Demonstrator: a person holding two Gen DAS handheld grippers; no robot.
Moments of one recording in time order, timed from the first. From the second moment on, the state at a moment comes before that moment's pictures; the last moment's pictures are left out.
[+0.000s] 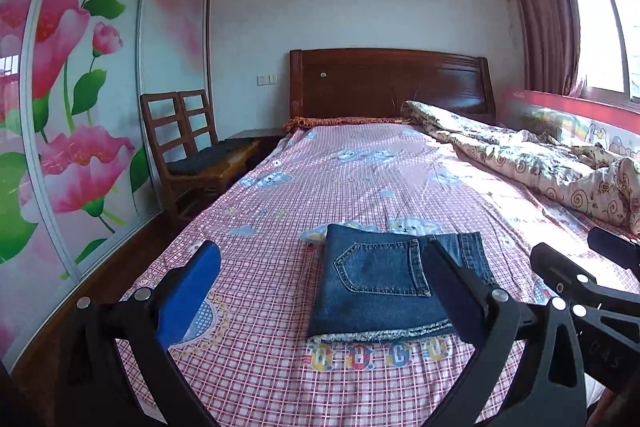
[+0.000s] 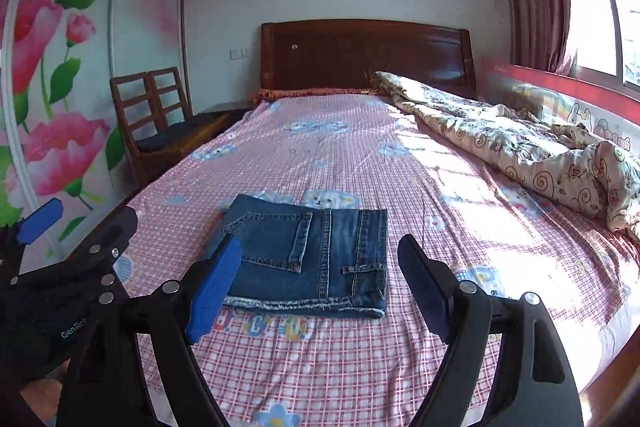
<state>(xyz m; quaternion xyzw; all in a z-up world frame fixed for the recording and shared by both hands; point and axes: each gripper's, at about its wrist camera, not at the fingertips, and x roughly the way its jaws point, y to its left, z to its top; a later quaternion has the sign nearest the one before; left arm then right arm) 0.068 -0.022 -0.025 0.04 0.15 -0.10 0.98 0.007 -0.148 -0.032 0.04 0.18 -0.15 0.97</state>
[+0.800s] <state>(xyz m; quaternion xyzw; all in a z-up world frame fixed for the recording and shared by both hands) 0.045 -0.010 -0.058 0.04 0.12 -0.05 0.99 -0.008 -0.161 -0.060 0.02 0.20 -0.19 0.96</state>
